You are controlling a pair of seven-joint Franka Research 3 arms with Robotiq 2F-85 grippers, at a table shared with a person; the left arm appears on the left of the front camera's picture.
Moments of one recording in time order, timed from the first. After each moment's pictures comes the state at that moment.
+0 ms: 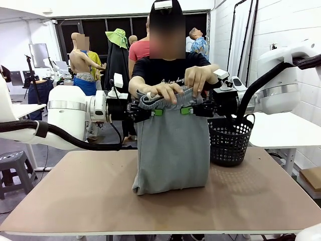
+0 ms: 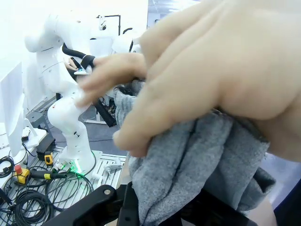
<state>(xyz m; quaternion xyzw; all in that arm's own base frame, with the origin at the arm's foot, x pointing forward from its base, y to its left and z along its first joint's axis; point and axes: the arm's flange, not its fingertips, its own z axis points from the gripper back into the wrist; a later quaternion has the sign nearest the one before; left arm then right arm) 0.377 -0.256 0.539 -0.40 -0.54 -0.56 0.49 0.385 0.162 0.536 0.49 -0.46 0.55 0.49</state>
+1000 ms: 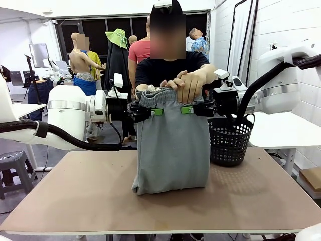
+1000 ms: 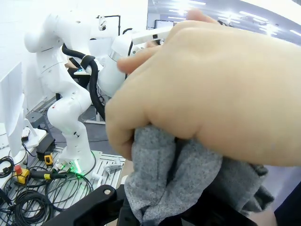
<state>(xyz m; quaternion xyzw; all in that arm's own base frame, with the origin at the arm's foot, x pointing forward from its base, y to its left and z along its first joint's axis) 0.377 -0.256 0.539 -0.40 -0.54 -0.56 0.49 0.385 0.162 0.536 0.49 -0.46 0.55 0.49</state>
